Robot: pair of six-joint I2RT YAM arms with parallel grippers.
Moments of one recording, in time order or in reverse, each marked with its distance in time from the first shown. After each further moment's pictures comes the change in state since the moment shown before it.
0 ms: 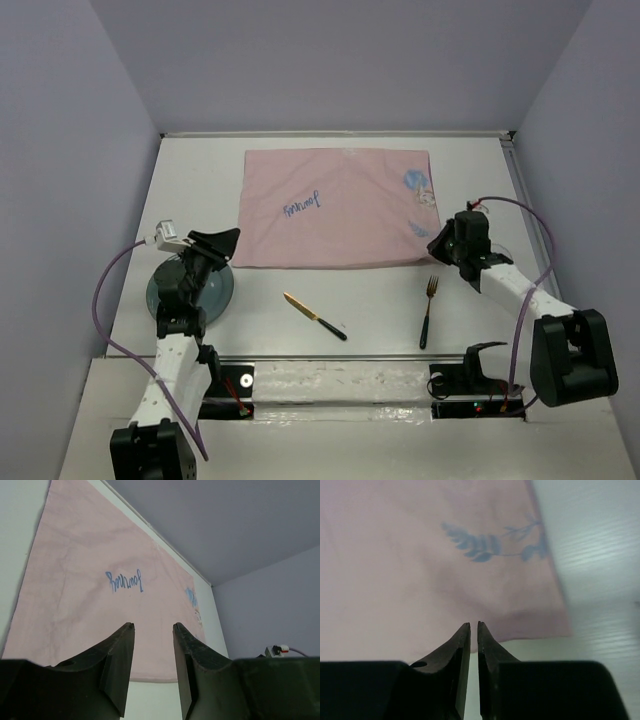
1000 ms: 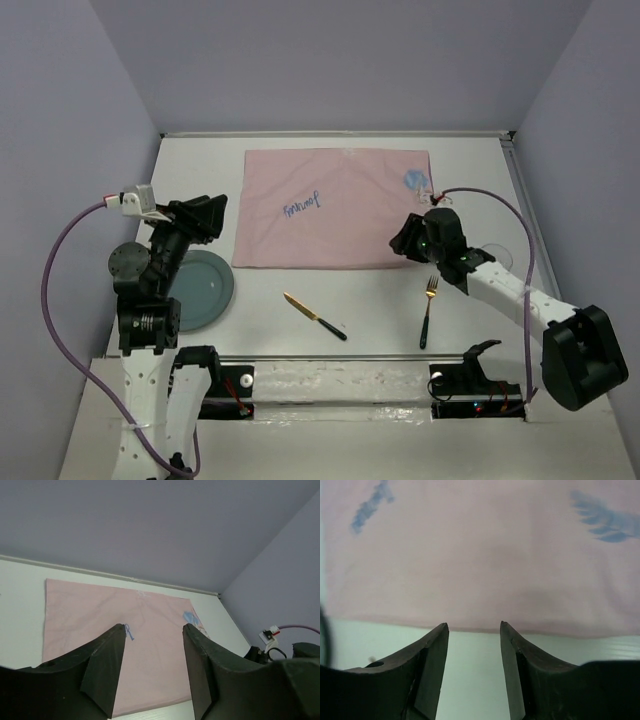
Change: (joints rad) left arm -0.056 -0.086 0.582 -0.492 0.010 0.363; right arm 0.266 0.005 0.097 -0.040 0.017 0.020
